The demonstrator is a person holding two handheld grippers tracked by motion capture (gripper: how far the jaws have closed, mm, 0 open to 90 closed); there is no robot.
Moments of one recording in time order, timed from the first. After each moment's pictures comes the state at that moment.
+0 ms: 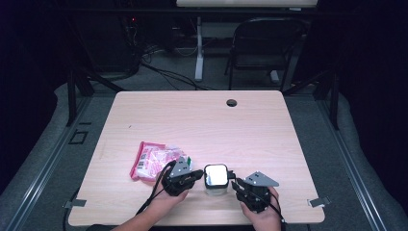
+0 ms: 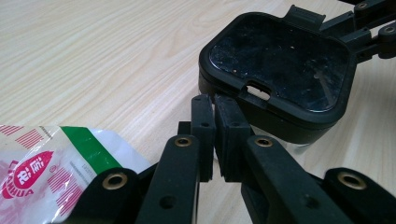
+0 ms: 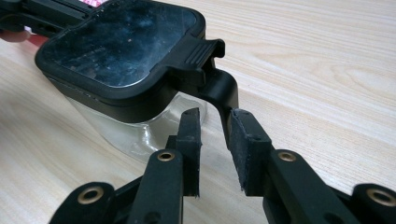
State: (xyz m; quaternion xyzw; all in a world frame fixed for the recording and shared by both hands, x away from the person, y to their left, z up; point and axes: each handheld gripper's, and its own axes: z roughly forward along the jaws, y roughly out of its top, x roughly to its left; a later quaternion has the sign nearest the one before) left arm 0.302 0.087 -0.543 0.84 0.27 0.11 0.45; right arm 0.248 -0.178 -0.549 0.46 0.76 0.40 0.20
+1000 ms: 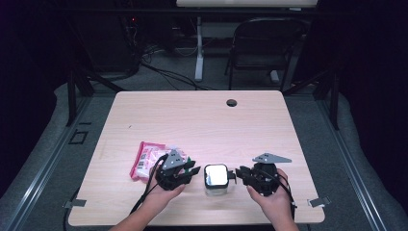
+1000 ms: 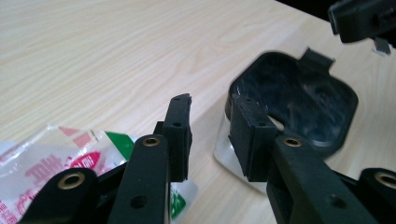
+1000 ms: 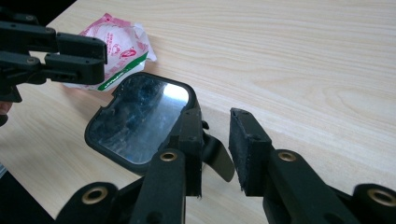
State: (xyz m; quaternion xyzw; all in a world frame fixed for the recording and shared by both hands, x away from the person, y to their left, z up) left arm 0.308 0.097 -0.516 0.82 0.32 0.12 0.47; right arm 0.275 -0.193 -0.491 0.50 0.75 0.41 0.12
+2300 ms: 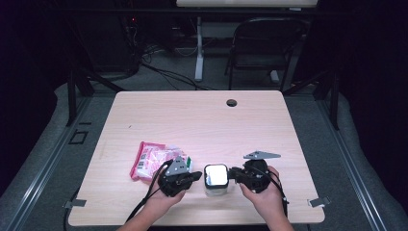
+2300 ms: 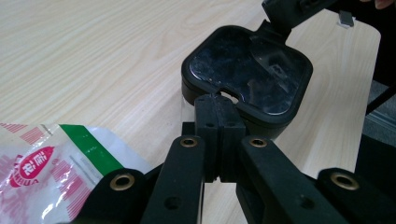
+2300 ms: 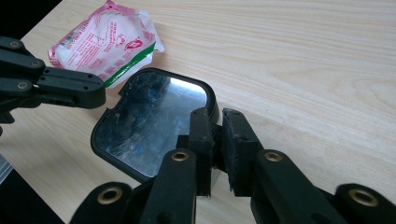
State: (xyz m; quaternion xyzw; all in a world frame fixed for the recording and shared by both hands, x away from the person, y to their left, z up) left arm 0.294 0.092 -0.523 0.85 0.27 0.09 0.45; right arm 0.286 -0.175 -0.497 0.51 0.76 0.40 0.10
